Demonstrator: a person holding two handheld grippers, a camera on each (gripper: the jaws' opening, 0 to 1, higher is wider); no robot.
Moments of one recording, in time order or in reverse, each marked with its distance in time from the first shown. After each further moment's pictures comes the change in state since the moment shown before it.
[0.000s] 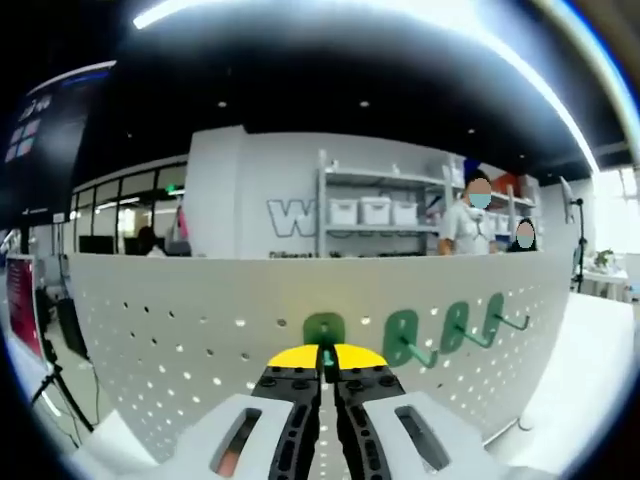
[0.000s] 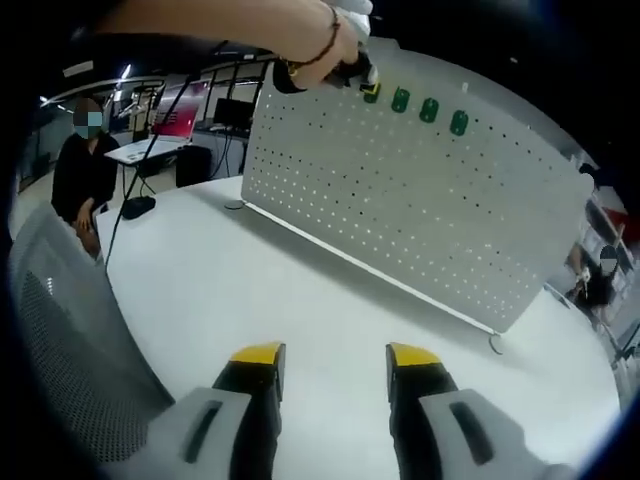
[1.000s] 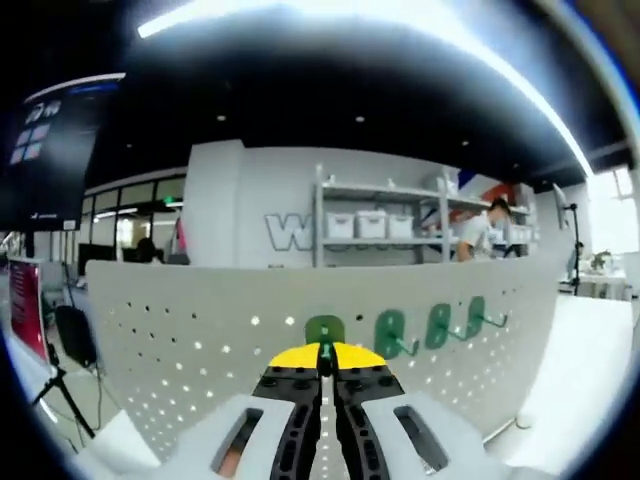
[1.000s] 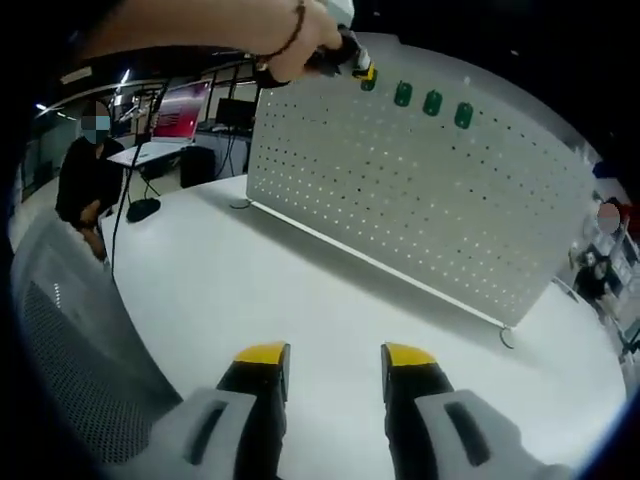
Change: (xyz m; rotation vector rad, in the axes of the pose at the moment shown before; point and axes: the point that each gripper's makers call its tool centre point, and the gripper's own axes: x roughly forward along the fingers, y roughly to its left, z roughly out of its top) left arm -0.014 -0.001 0.007 0.021 -0.070 0.021; right arm 0.003 0.011 -0.005 0.032 0.023 0.057
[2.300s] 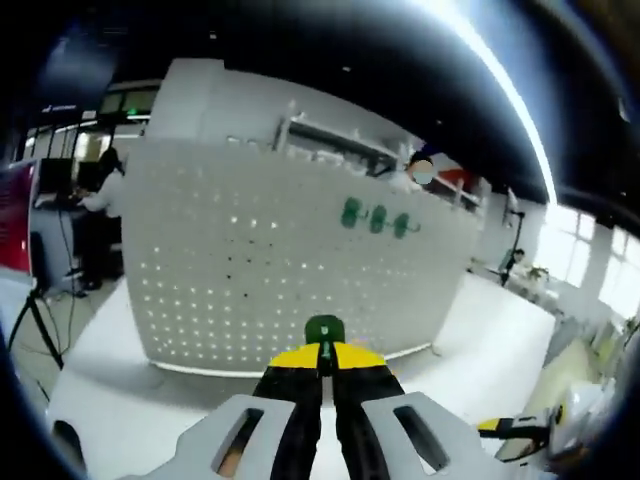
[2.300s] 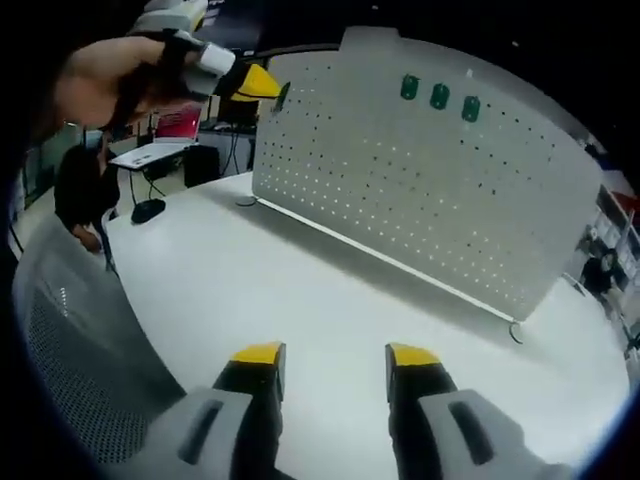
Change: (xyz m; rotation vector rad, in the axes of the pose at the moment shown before) left arm -0.154 0.027 -0.069 -0.174 0.264 -0.237; right arm 0.004 0.011 -0.001 0.008 0.026 0.031
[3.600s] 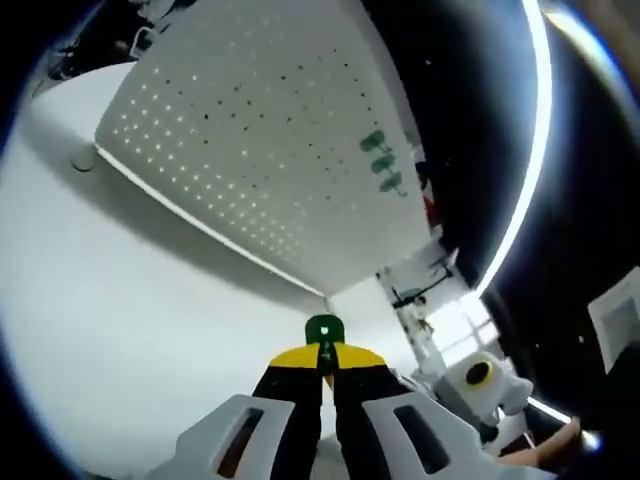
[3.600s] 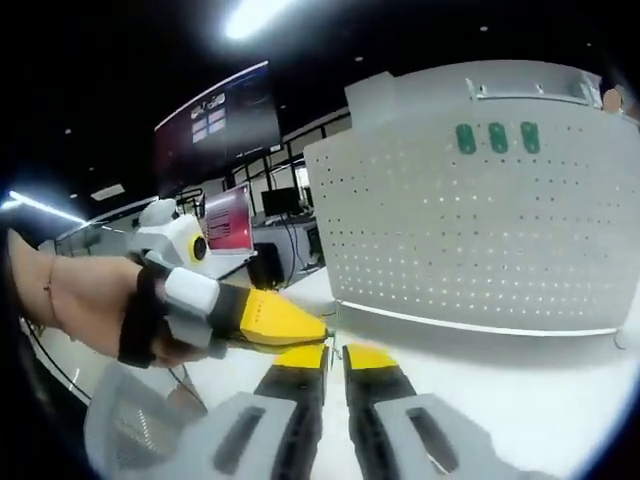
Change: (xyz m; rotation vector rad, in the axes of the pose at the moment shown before) left arm -0.050 -0.033 -0.097 -0.673 0.328 -0.347; right arm 0.022 0.081 0.124 0.297 -0.322 0.328
